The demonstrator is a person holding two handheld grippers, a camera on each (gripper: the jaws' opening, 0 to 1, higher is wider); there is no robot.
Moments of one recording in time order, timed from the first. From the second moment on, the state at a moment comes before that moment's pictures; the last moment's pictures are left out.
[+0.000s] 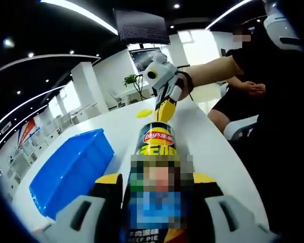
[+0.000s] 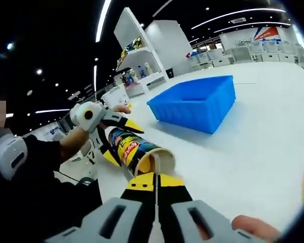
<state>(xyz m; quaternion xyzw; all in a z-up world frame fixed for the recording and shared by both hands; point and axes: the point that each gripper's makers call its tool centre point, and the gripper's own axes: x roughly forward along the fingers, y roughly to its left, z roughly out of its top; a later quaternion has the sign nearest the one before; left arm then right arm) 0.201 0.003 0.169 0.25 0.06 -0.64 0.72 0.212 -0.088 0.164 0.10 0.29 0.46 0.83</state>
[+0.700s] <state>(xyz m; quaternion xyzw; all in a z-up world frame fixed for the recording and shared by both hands) 0.210 0.002 0.159 0.27 0.08 -0.62 0.73 0.214 -0.067 0.170 0.15 0.28 0.54 0.78</state>
